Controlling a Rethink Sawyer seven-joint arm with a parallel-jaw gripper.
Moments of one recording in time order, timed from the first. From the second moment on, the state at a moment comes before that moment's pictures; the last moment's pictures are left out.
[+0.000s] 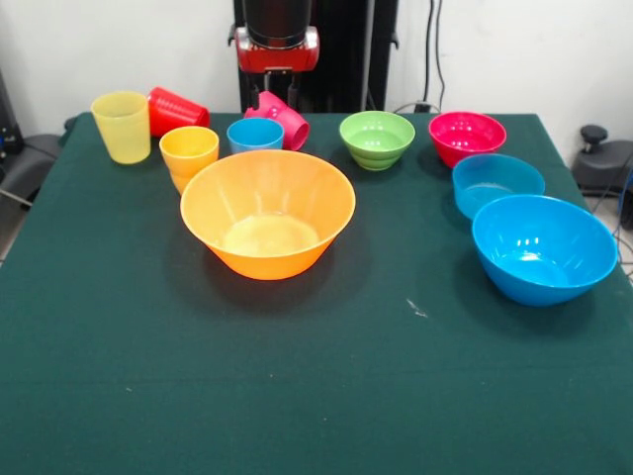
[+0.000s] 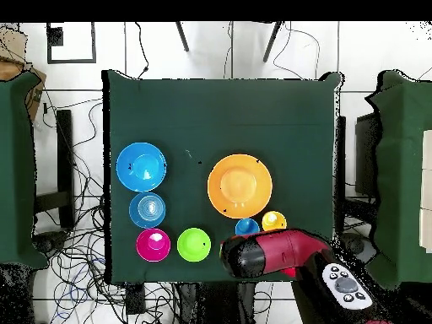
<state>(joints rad) -0.63 -0.71 0.24 2.07 -0.68 0.48 1.84</state>
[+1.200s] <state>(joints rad) -0.63 -0.61 0.24 2.07 -0.68 0.48 1.84</state>
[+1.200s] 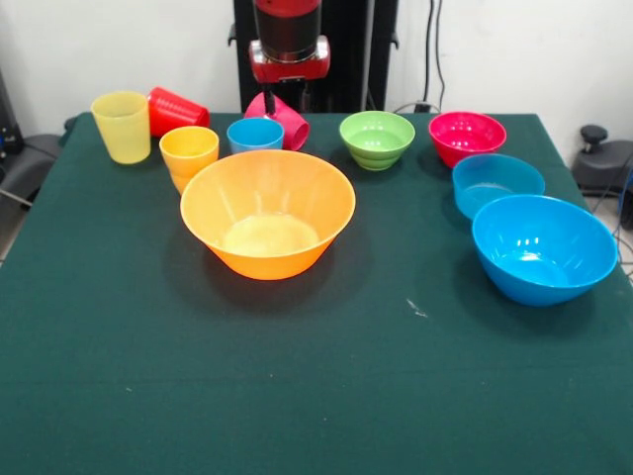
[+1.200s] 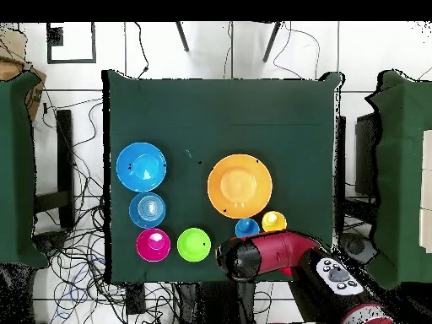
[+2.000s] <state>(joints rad) -0.63 -0.66 0.24 2.07 -0.68 0.48 1.84</state>
